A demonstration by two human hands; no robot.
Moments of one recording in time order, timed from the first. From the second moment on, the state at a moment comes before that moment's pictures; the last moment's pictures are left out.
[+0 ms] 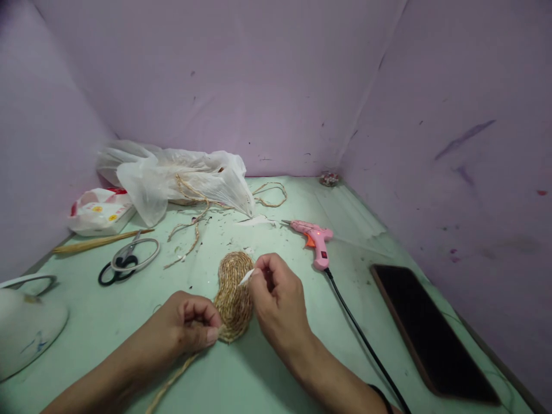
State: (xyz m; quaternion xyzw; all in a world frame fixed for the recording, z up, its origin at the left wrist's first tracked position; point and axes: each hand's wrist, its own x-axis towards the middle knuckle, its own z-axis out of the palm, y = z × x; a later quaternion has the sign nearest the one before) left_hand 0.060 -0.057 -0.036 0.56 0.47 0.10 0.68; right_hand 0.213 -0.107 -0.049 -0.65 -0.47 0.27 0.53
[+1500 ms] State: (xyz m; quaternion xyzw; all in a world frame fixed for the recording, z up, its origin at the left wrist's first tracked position) left_hand 0.064 -0.069 -0.046 0.56 0.48 0.13 0.67; right_hand 0.204 -0.114 -0.056 -0.63 -0.68 0.22 0.30
